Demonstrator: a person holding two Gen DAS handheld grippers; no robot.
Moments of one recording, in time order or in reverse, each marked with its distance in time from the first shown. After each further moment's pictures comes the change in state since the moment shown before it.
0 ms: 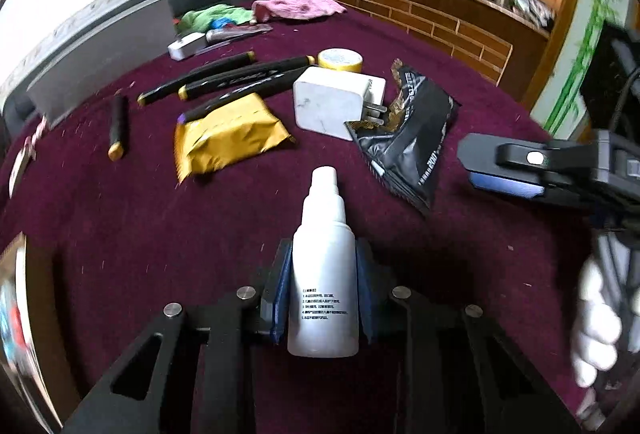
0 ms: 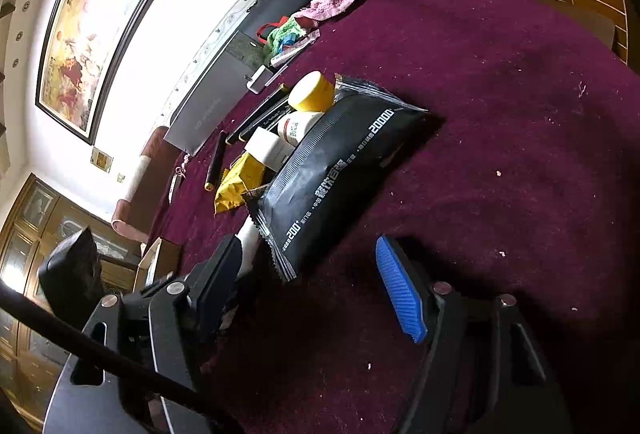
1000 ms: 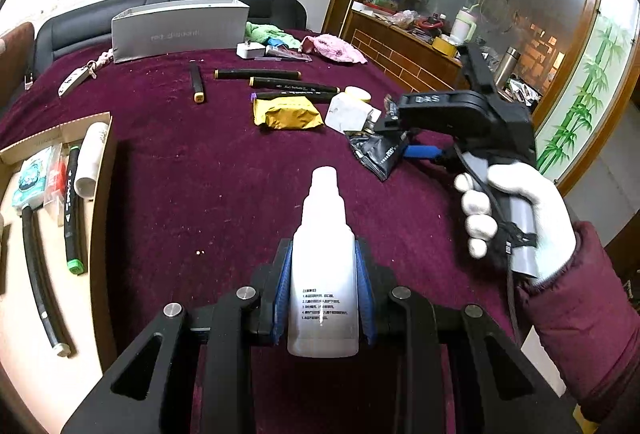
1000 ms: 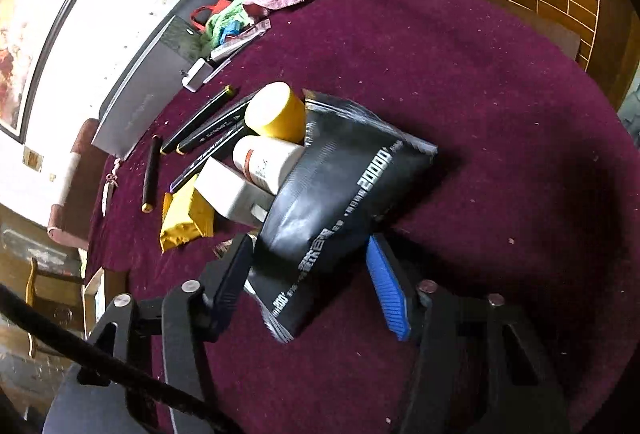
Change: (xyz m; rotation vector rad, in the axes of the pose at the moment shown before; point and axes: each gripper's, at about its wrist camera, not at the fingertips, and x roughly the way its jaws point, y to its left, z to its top) left arm -0.099 0.028 -0.076 -0.230 -0.151 -0.095; right arm 0.044 0.027 0.045 0.033 0.075 -0.301
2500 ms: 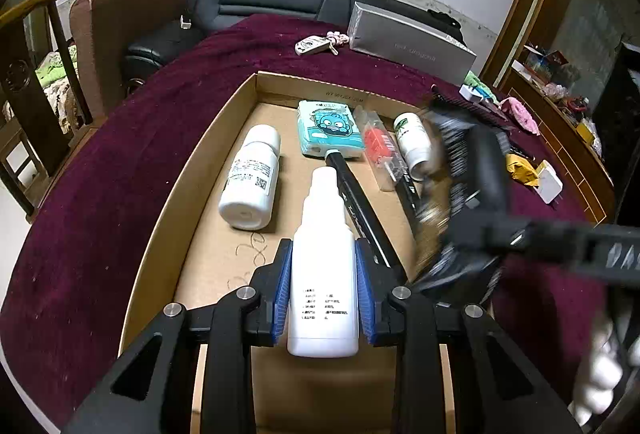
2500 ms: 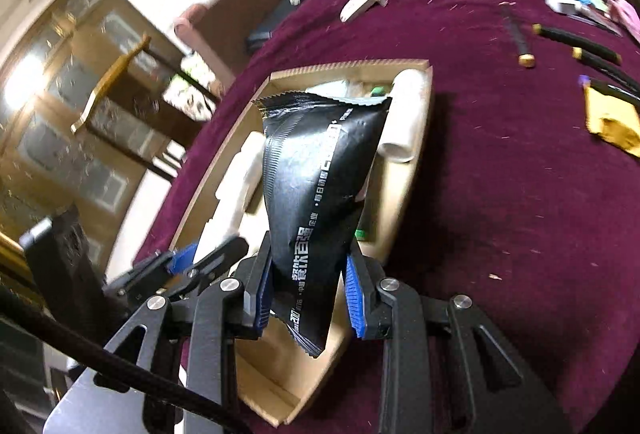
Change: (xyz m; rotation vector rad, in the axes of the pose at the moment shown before) left arm -0.089 0.197 -0.050 -0.359 -0.069 0.392; right arm 0.037 0.276 -0.197 -0.659 0.322 0.328
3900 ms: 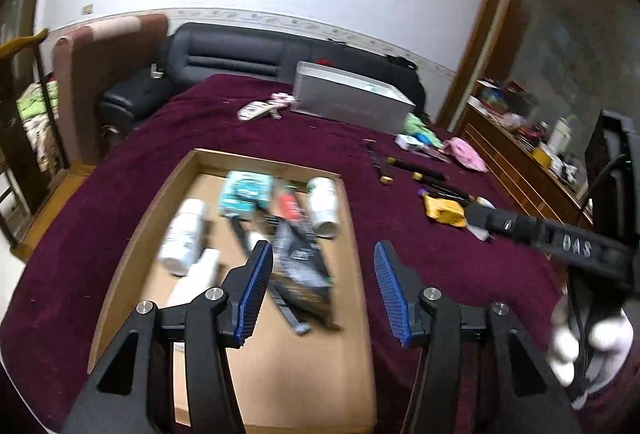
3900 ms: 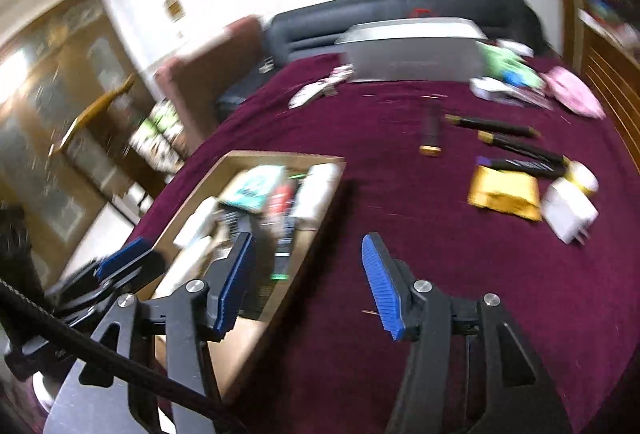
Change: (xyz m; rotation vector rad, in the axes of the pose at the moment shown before) left arm -0.074 -0.067 0.009 0.049 -0.180 -0.133; right arm -0.107 -0.038 -0.008 -0.022 -0.303 -0.193
